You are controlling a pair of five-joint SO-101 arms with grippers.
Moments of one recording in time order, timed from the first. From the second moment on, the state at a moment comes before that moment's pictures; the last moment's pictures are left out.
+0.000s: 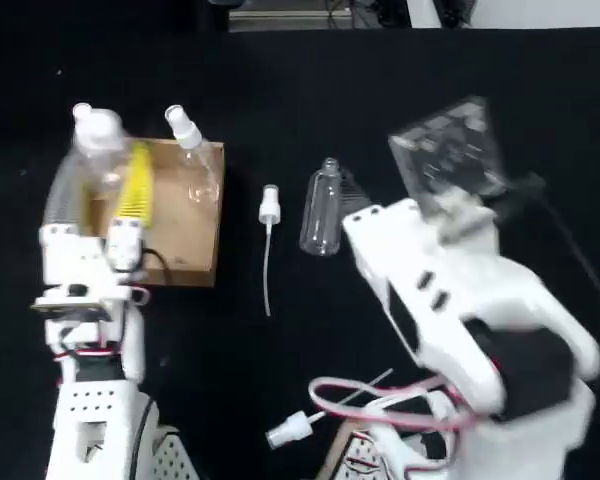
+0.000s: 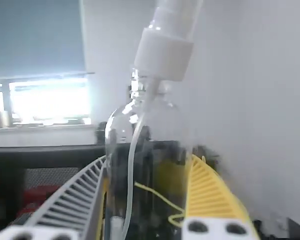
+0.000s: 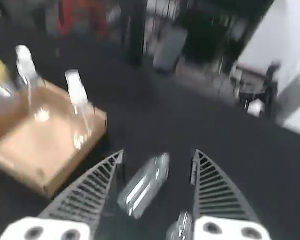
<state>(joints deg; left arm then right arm) -12.8 -73.8 96.1 -42.3 -3.9 -16.9 -48.5 5.1 82.5 10.8</state>
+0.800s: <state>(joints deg) -47.6 -73.7 96.1 -10.9 -3.9 -31.6 -48.0 64.0 41.0 8.7</state>
